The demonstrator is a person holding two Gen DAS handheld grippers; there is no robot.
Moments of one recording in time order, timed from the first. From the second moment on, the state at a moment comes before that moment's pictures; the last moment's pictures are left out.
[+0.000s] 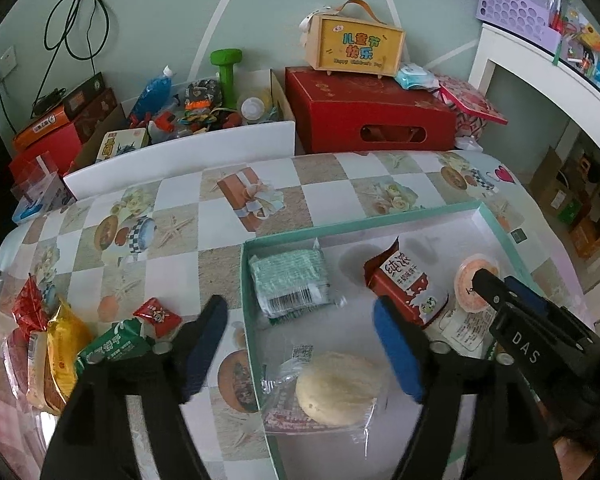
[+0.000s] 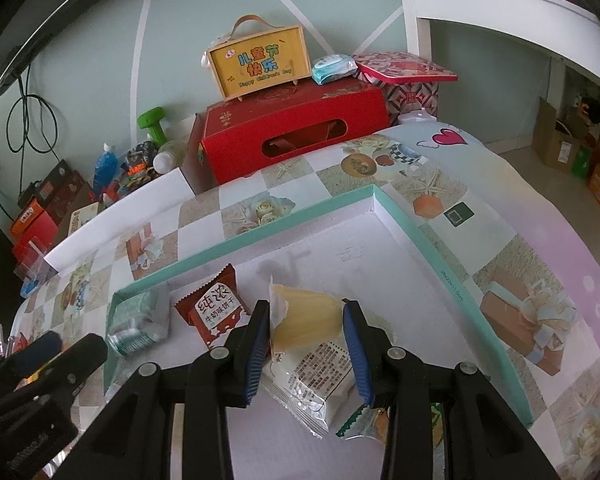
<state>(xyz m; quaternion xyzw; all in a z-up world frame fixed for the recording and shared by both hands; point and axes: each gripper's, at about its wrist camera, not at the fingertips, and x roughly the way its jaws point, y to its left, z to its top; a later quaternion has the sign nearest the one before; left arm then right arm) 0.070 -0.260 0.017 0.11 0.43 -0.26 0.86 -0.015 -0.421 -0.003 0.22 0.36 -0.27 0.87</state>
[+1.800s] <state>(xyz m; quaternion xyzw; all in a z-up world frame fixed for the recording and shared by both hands) 0.090 -0.196 0.029 0.07 0.47 -0.19 0.86 -0.008 -0.401 0.019 0.24 0.37 -0.25 0.86</state>
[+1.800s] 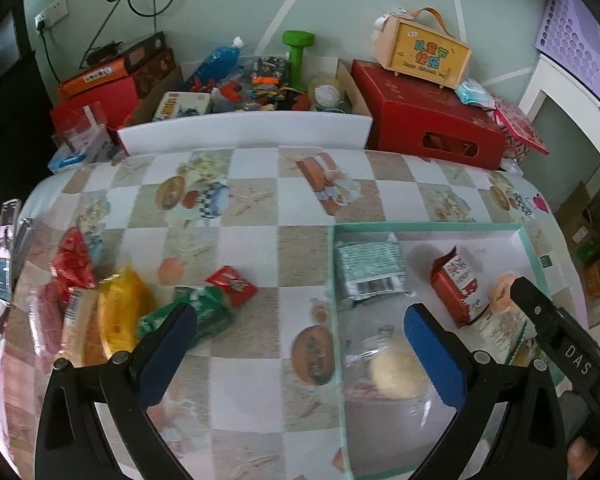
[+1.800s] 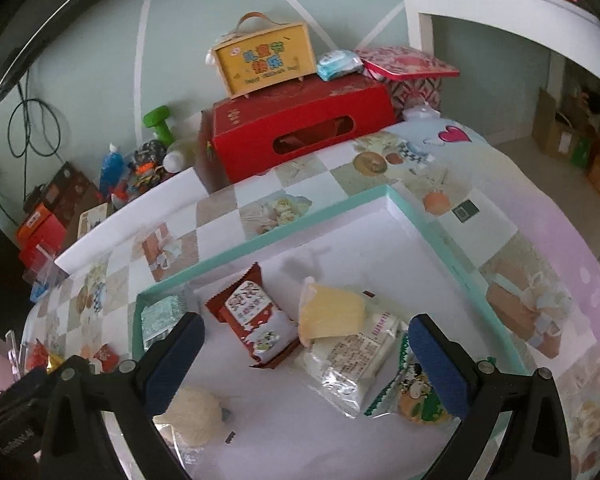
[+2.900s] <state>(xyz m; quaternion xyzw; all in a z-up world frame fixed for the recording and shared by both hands) 0.110 0.063 -0.006 -0.14 0.52 0.01 0.84 0.059 -0.179 -0.005 0.08 0.43 0.01 0.90</state>
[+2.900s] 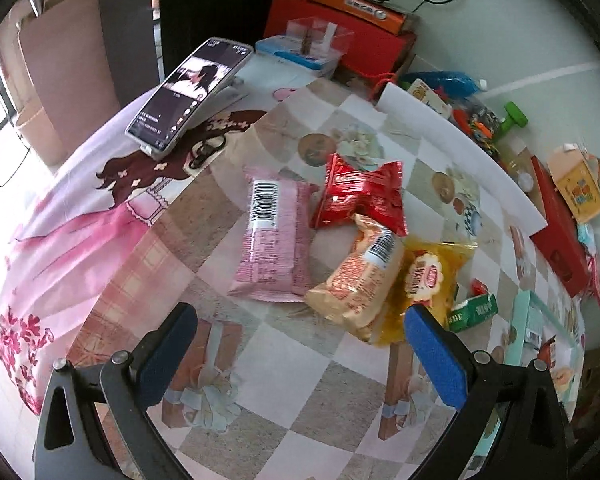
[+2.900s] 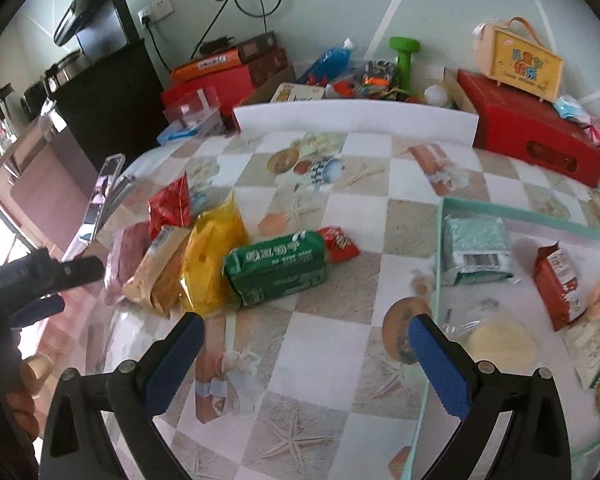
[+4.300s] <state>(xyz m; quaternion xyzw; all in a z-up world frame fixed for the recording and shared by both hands) 0.168 0.068 -0.050 -0.14 0.55 0.03 0.83 0.125 -0.156 -0.039 0.03 0.44 0.02 0.90</state>
